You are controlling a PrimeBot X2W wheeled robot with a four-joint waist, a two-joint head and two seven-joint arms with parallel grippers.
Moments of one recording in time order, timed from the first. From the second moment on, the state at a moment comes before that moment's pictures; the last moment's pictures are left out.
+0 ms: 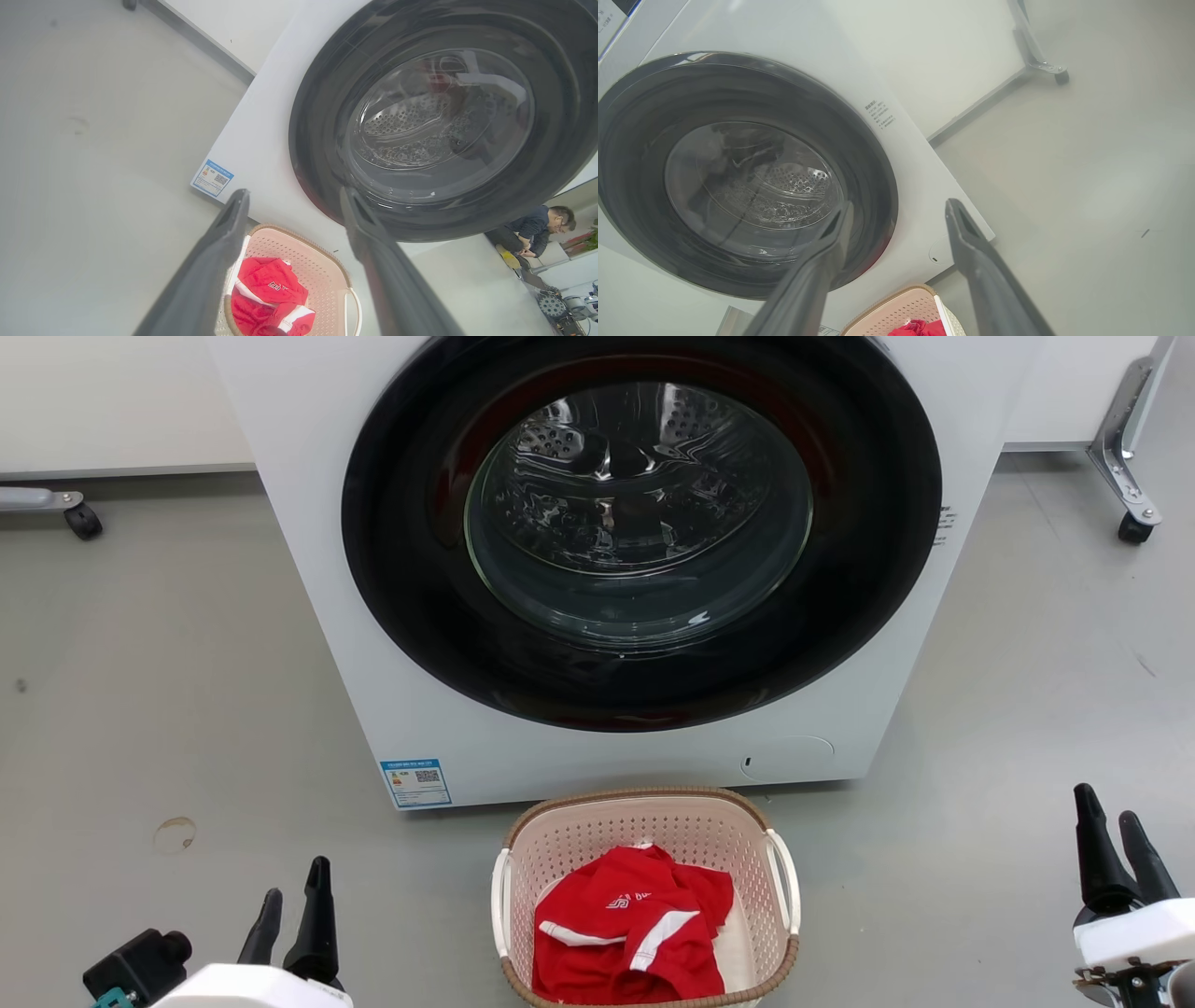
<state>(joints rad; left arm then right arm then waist) 0.03 0.14 -0.11 0.19 -0.89 0.05 -0.04 0.00 -0.02 -0.03 0.24 0.90 0.12 -0.07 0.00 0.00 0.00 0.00</state>
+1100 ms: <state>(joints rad) 0.04 0.21 -0.22 0.12 -0.54 0.14 -0.11 0.00 -0.05 0.01 0.19 0.54 0.13 -0.15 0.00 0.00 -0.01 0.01</state>
